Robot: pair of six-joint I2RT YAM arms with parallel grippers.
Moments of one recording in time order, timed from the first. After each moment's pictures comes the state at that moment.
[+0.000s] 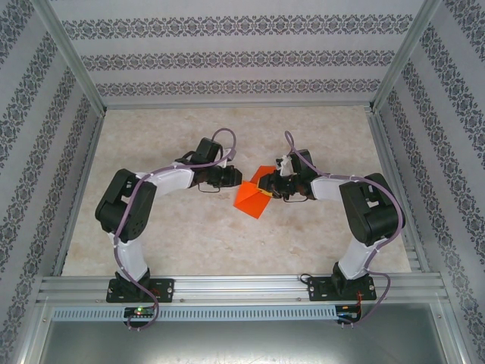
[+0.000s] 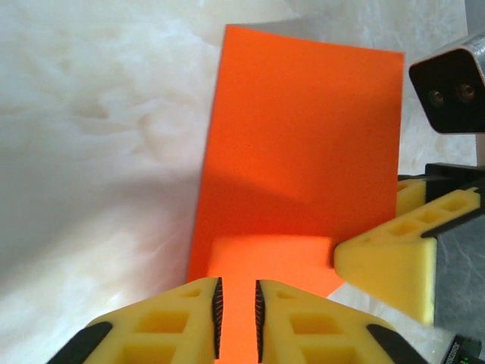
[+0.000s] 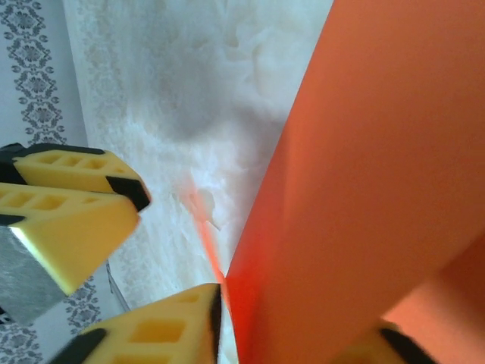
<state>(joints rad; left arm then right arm) -0.45 1.84 1.12 -0.17 0.52 -0.49 0.32 1.75 0.81 0.08 -0.77 0.80</state>
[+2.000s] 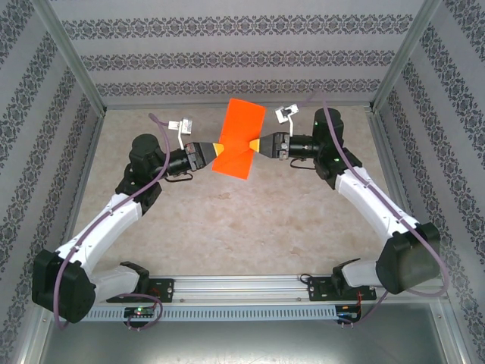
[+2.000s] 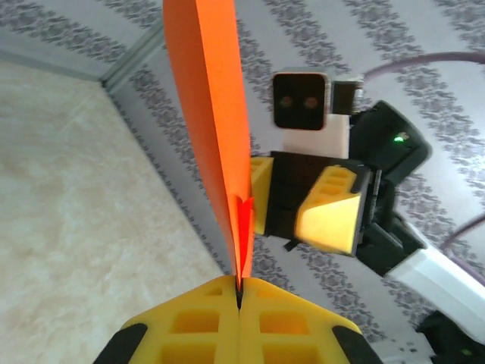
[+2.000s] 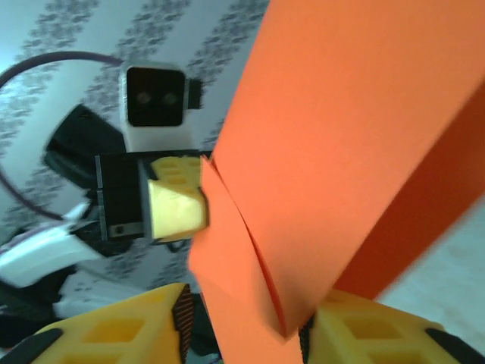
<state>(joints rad) -0.36 1.16 0.90 0.21 0.74 -0.84 0.31 1.34 1.10 0.02 -1.04 0.65</state>
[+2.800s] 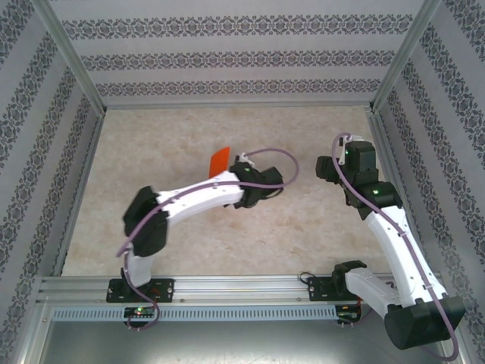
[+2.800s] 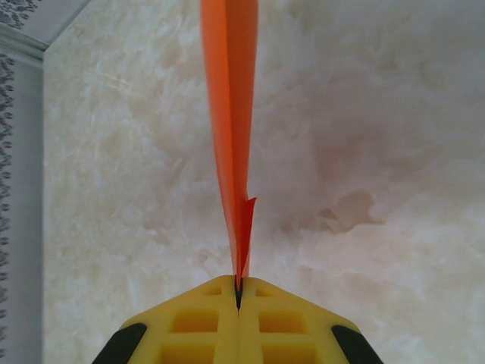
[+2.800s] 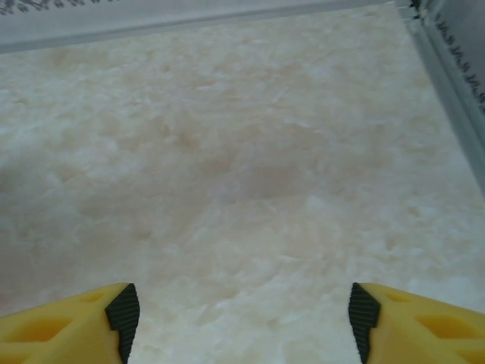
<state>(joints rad) -0.99 1.99 1.71 -1.34 -0.81 -0.70 0.16 0.96 0.96 -0.67 0.14 0.23</state>
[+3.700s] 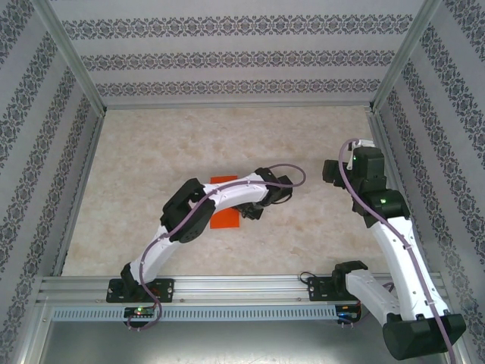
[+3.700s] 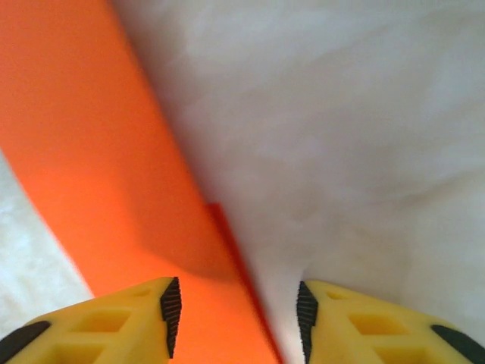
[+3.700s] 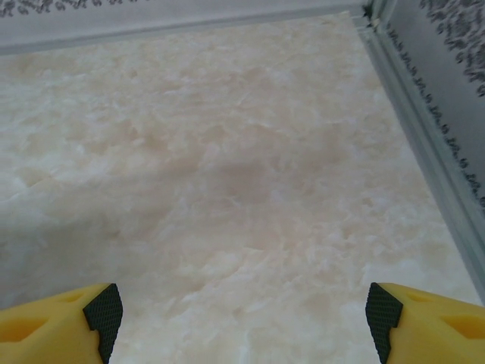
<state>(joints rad) -0.94 2.29 1.84 -1.26 -0.36 -0.63 0.12 0.89 0.95 -0.72 0.16 0.21</state>
